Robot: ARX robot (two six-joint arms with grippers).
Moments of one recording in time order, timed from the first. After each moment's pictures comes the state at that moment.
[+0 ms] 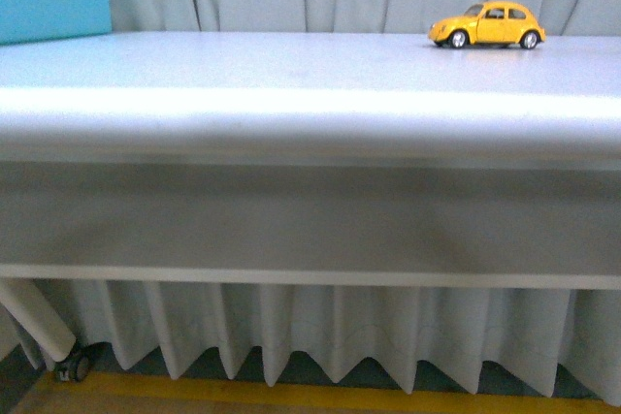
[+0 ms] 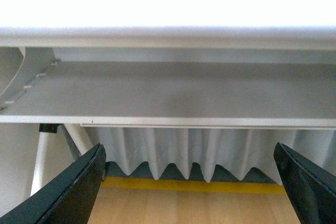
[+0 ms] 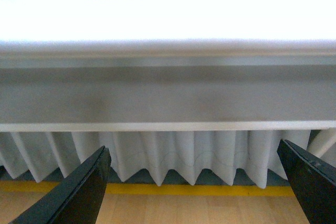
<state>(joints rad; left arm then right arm) 0.00 0.01 0.01 0.00 0.00 0.00 -0.01 0.00 0.01 0.00 0.00 -0.01</state>
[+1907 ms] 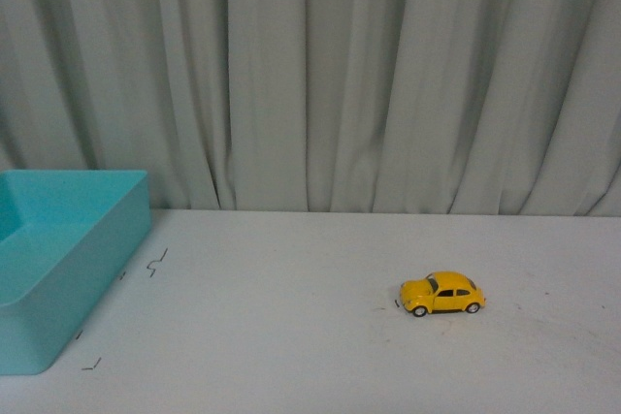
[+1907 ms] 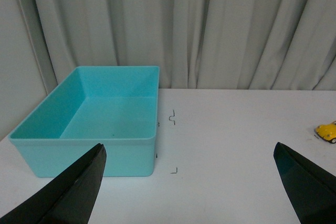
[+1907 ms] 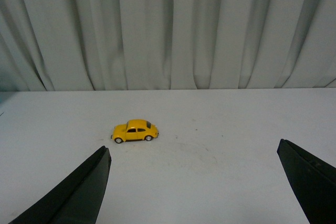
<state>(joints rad) 0.00 0.01 0.01 0.00 0.00 0.00 -0.01 0.00 0.01 0.00 0.00 -0.01</state>
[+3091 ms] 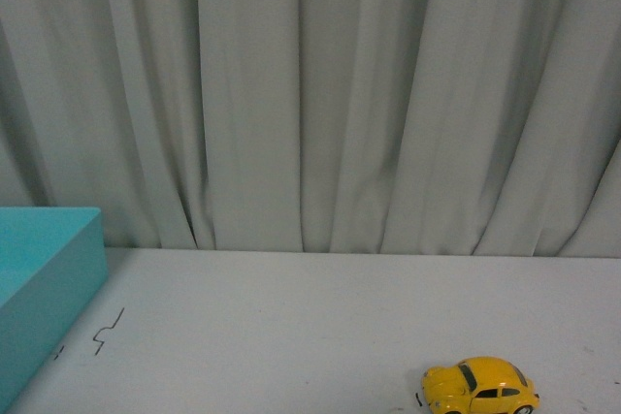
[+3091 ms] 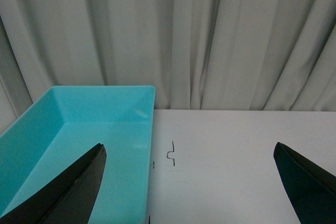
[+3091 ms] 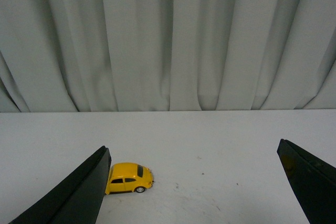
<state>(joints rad) 0.00 0.01 0.01 0.00 0.00 0.00 -0.01 0.00 0.01 0.00 0.00 -0.01</state>
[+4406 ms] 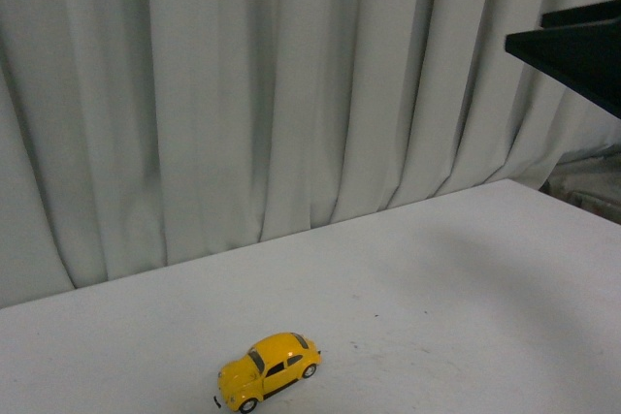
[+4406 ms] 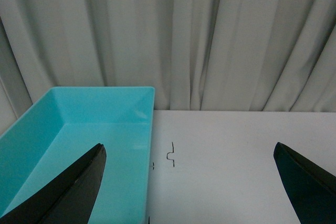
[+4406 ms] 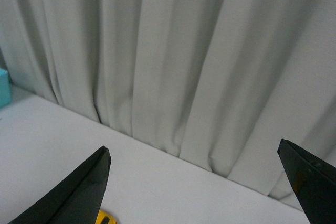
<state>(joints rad) 0.00 0.01 0.01 0.00 0.00 0.00 -0.63 1.16 0.56 0.60 -1.01 -0.17</state>
